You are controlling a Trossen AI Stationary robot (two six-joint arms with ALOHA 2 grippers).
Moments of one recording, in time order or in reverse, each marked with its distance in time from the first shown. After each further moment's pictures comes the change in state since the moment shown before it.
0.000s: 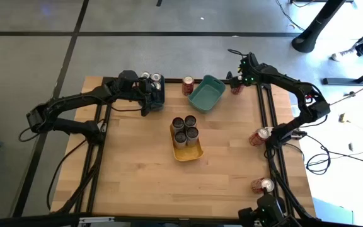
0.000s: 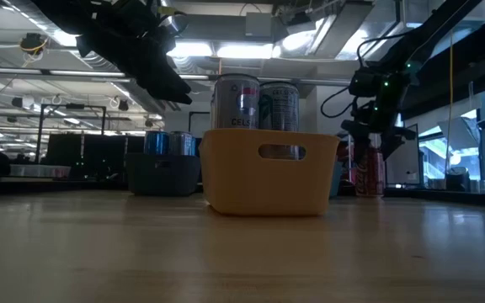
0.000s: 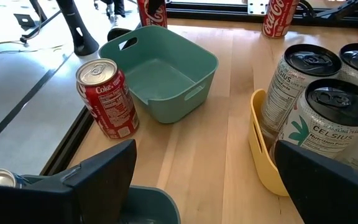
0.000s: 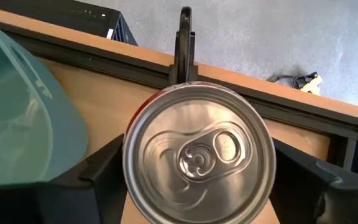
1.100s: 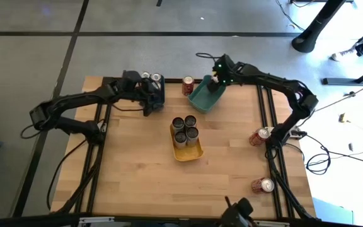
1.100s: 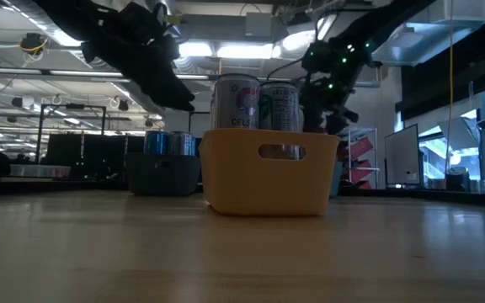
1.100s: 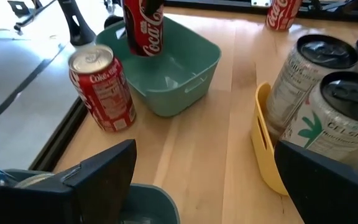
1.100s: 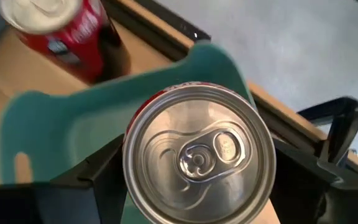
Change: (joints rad) left arm 0.000 0.058 0.000 0.027 0.000 -0.017; right arm 0.343 0.139 0.285 -0.070 0.009 -0.033
